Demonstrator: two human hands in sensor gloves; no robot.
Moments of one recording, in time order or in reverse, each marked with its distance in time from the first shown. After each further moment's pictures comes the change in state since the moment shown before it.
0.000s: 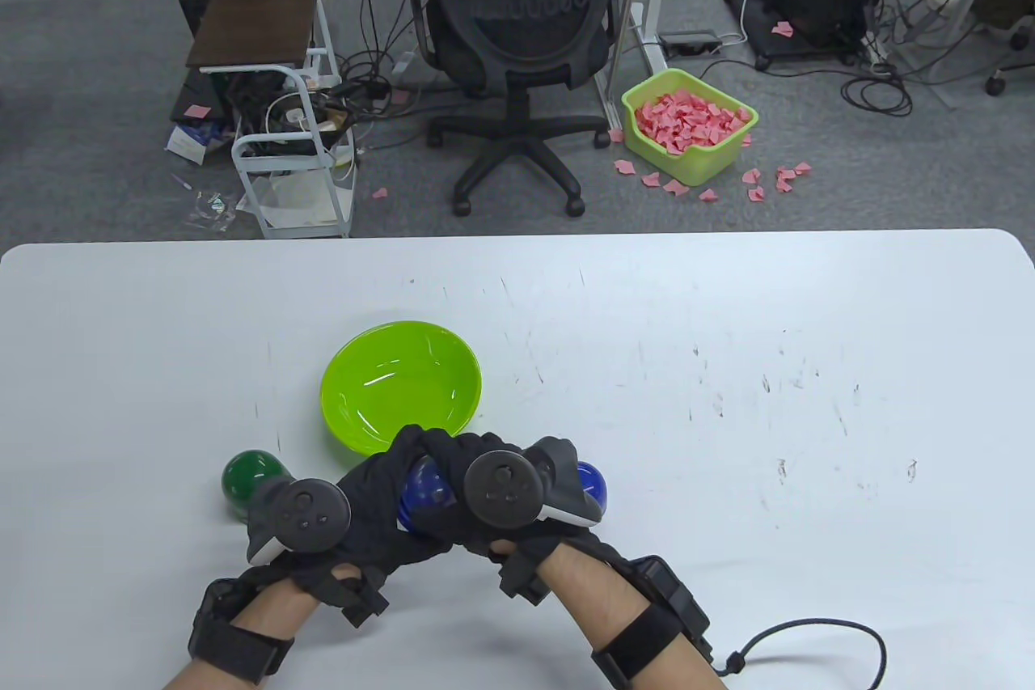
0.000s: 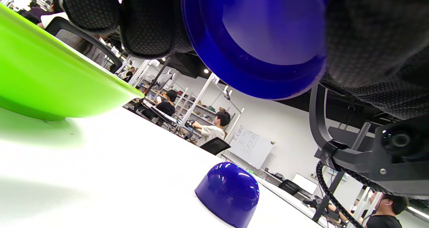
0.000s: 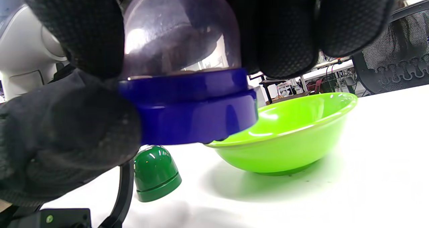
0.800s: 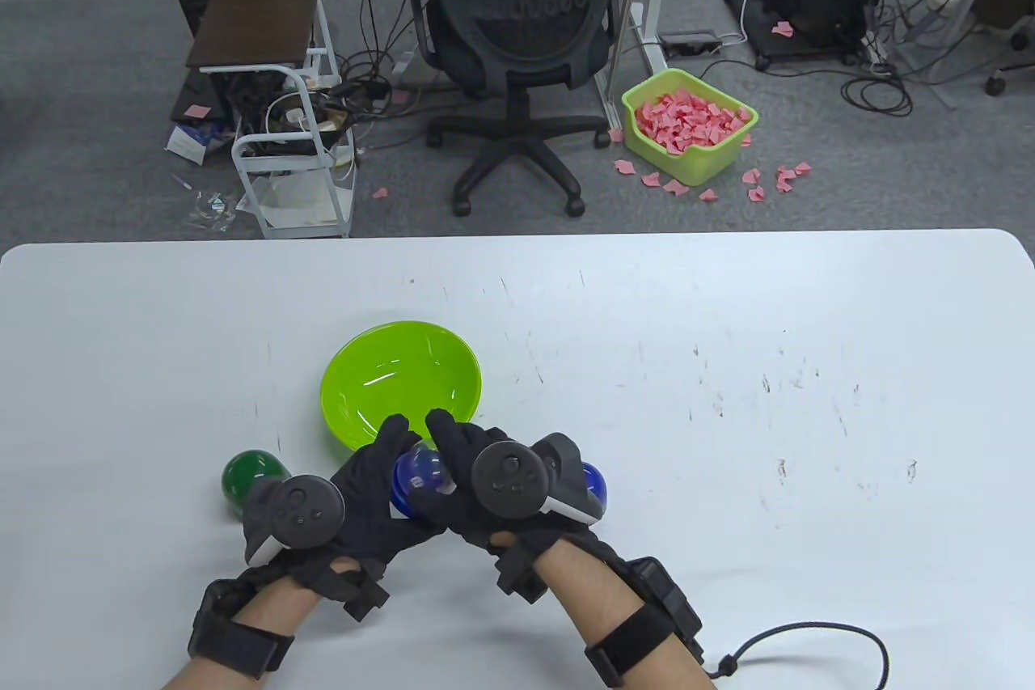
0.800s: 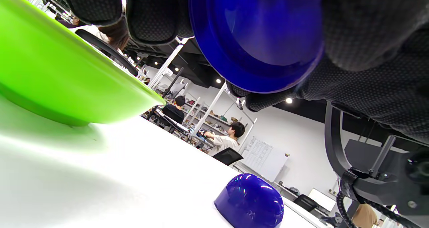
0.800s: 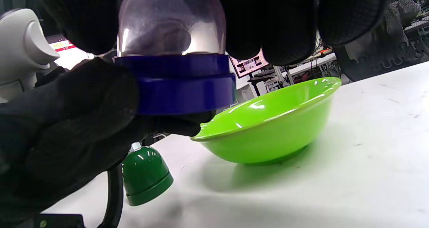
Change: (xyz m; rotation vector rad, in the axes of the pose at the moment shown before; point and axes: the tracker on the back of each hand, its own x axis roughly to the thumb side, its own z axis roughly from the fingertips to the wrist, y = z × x) left_hand -0.011 0.001 0.001 0.053 0.064 -0.003; right_hand -0.014 0.012 -0.003 -0.021 0.061 -0.052
